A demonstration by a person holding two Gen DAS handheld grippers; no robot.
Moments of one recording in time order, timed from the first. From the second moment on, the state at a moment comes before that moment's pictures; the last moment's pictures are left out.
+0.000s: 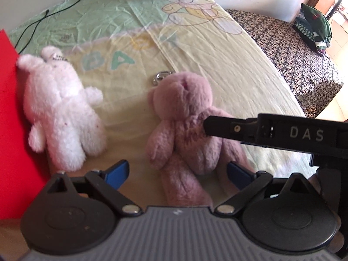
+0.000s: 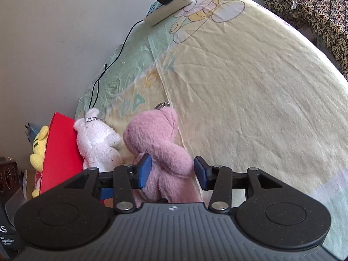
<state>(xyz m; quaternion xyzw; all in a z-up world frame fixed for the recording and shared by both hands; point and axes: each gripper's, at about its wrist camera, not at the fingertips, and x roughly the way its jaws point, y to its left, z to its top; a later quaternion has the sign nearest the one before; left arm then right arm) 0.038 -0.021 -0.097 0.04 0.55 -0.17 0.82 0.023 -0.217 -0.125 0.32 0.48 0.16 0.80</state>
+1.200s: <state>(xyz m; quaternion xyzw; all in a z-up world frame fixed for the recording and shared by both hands) 0.034 -0.014 -0.097 0.03 0.55 -0.19 0.81 0.017 -0.203 -0.118 0.27 0.49 0.19 0.80</state>
